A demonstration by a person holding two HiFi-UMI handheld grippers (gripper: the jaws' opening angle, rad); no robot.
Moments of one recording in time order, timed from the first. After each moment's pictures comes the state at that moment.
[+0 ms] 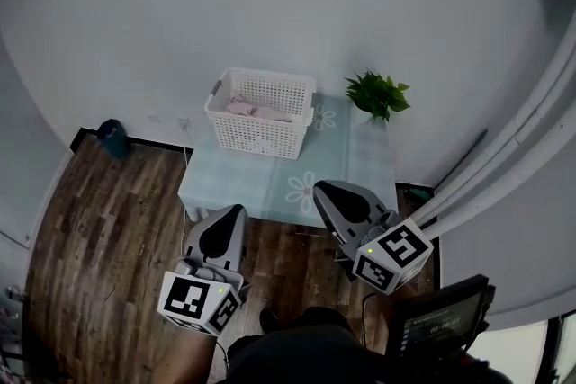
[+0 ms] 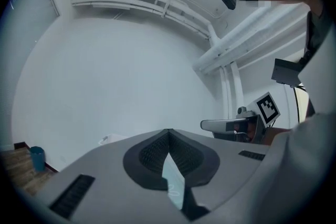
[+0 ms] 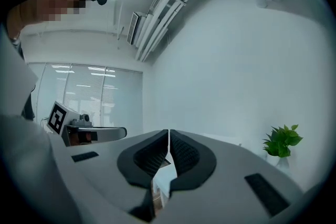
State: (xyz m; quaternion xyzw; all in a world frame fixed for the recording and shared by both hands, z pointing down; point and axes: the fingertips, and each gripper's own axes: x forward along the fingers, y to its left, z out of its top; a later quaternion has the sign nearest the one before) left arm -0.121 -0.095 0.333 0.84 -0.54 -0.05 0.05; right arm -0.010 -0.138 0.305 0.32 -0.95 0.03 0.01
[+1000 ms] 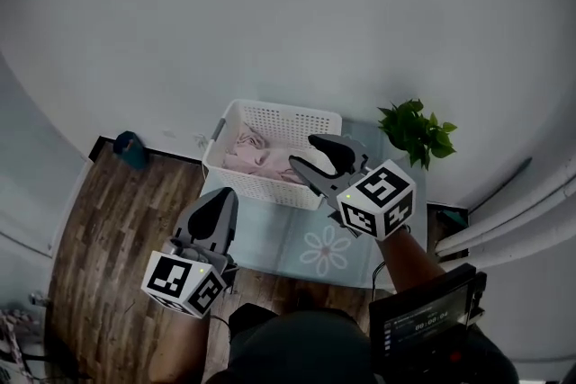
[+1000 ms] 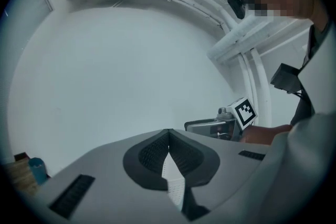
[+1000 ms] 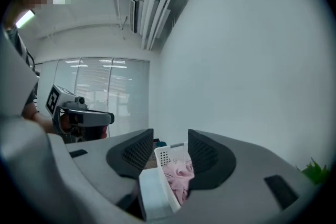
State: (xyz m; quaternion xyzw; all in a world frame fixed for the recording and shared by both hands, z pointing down) left arm -0.161 -0.341 0.323 0.83 -0.56 -0.02 0.05; right arm -0.069 -0.433 0.318 0.23 -0.97 0.01 0.07
